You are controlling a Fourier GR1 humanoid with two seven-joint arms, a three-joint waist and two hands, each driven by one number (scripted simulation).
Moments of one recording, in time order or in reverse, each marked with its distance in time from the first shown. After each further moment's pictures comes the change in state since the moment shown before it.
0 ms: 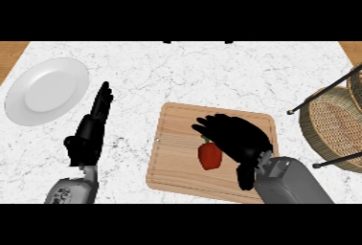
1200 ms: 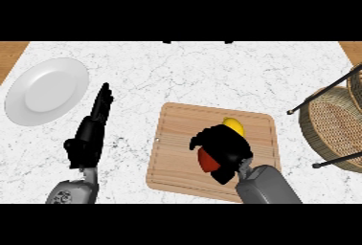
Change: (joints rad) left arm 0.015 -0.018 0.006 -0.021 -0.023 -0.012 0.006; right arm 0.084 0.134 -0.009 0.175 0.171 -0.234 -0.130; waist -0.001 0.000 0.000
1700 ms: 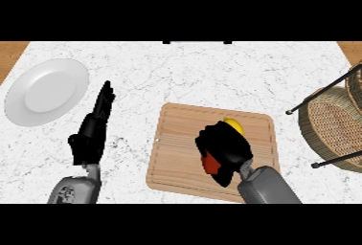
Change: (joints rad) left arm -0.027 -0.006 0.007 0.035 -0.002 0.010 -0.009; right arm 0.007 -0.024 0.022 0.038 0.128 -0.225 -0.085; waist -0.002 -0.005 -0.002
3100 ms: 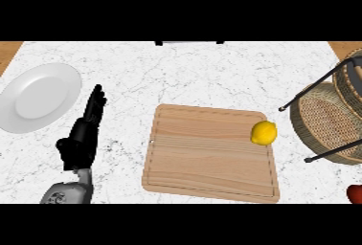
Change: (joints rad) left arm 0.041 0.020 0.024 -0.032 0.011 -0.006 0.009; right arm 0.481 -0.329 -0.631 -0.947 -0.049 0.378 0.331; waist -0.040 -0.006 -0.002
